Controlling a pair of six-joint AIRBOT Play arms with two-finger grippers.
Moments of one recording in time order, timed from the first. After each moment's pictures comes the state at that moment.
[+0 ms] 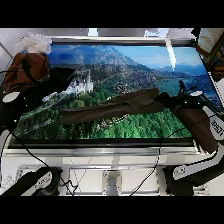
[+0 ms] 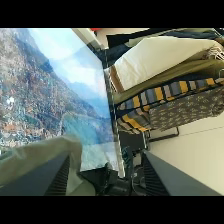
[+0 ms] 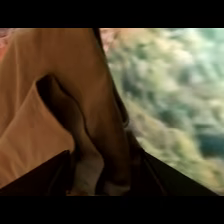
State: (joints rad) left arm 0.06 -1.06 0.84 -0.03 -0.82 -0.96; right arm -0.31 -1.70 1.06 -0.69 0.92 1.08
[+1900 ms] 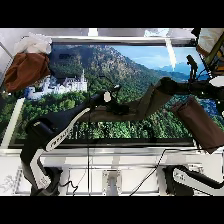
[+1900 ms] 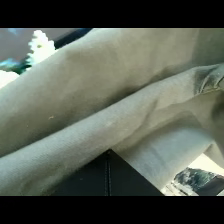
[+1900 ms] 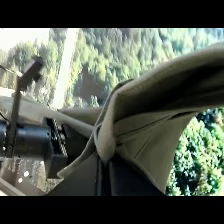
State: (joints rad) left arm -0.67 -1.90 1.49 1.08 -0.87 -1.66; right arm -0.23 -1.22 1.13 -0.71 1.17 1.07
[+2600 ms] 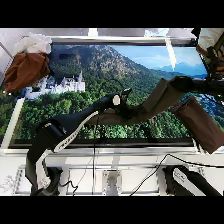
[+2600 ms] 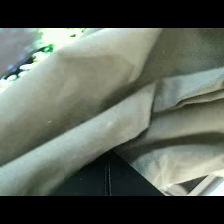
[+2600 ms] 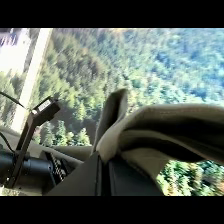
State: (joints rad) left arm -0.76 -1.95 1.61 1.01 -0.86 -1.62; right arm -0.30 -1.04 1.13 -0.81 1.14 1.08
